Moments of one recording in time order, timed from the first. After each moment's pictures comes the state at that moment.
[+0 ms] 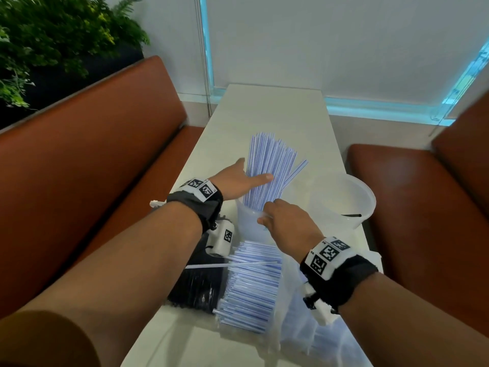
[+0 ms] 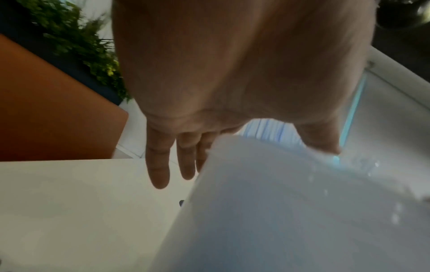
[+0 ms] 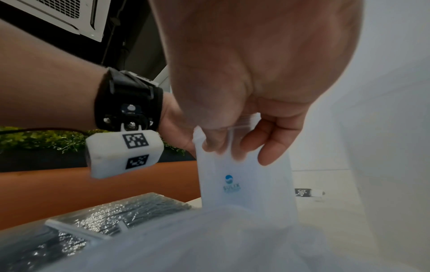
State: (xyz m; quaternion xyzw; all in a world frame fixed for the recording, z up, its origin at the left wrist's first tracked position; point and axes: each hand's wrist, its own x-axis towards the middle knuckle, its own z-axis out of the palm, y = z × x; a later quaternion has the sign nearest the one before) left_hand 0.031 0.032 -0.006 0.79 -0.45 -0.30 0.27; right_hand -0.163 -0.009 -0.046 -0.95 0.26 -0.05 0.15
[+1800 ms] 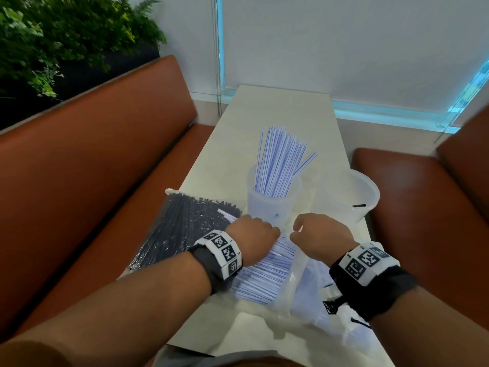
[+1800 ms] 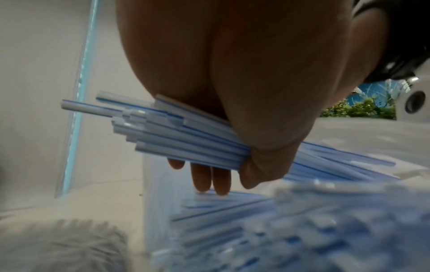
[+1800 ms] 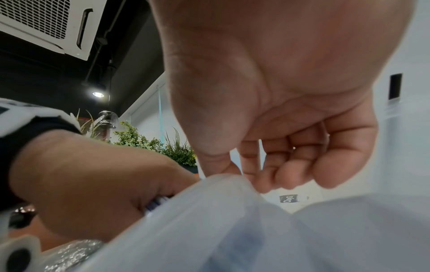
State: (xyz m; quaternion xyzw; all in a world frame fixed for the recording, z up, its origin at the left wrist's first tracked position) left_hand -0.065 0.126 -0.056 0.69 -0.71 -0.02 -0.12; right_hand -0.210 0.015 -0.036 -0.90 0.42 0.05 0.11
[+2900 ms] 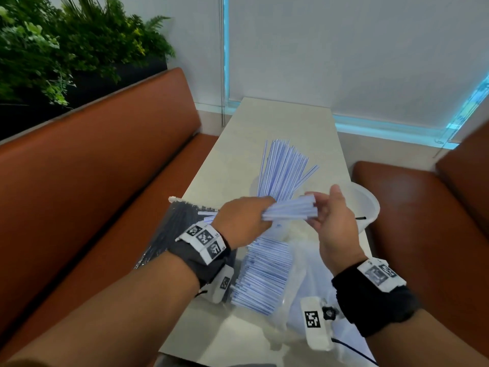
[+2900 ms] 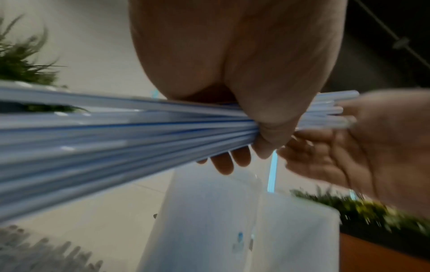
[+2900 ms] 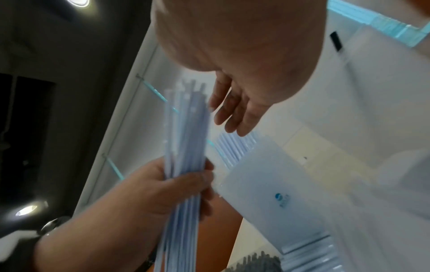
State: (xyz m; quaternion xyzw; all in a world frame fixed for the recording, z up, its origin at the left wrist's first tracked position) left_hand -0.037 0.132 -0.005 0.75 -0.62 -0.06 0.22; right_hand -0.200 0.026 -0.002 -0.52 0.36 -0.41 0.65
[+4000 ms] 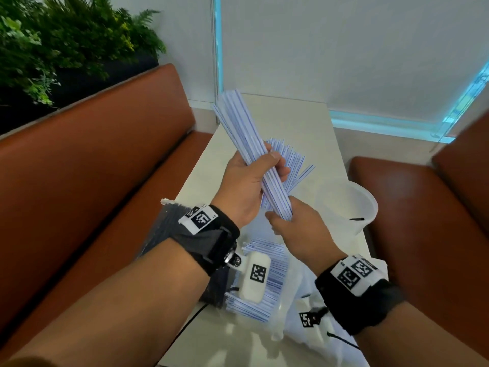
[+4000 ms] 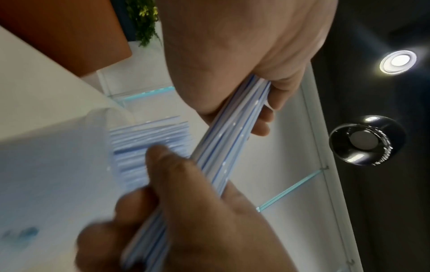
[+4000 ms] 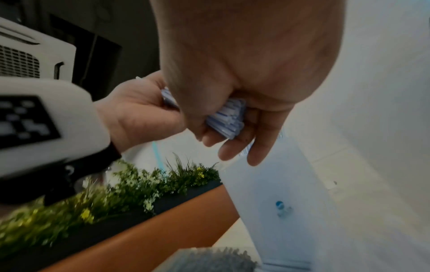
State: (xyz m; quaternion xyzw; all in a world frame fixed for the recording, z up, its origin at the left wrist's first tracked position) left_hand -0.051 0.095 0.052 0.39 -0.26 -0.37 0.80; right_hand -0.181 0.036 -0.008 -0.83 0.33 -0.22 0.39
